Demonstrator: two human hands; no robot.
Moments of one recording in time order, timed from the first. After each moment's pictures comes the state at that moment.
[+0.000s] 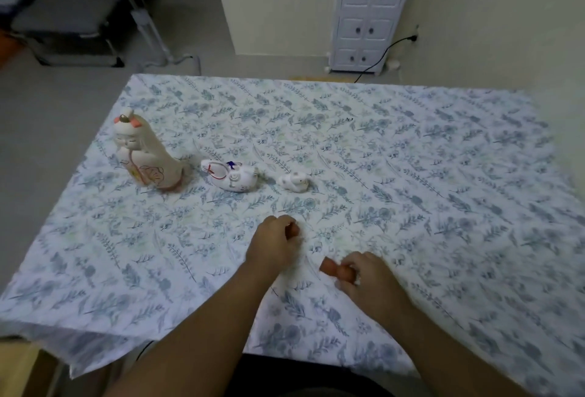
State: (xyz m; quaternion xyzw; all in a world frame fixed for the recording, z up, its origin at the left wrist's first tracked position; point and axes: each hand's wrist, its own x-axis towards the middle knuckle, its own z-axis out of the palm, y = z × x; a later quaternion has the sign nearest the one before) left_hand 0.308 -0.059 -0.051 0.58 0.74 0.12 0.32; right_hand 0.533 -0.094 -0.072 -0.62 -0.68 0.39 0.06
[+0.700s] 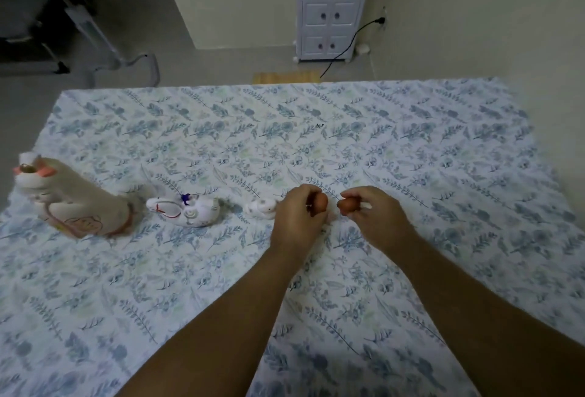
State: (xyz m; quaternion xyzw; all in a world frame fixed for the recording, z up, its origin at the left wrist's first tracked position) left_hand 0.388 0.052 -0.062 0.57 0.65 0.33 0.37; right_hand 0.566 0.062 -0.058 -0.64 -0.61 0.39 0.28
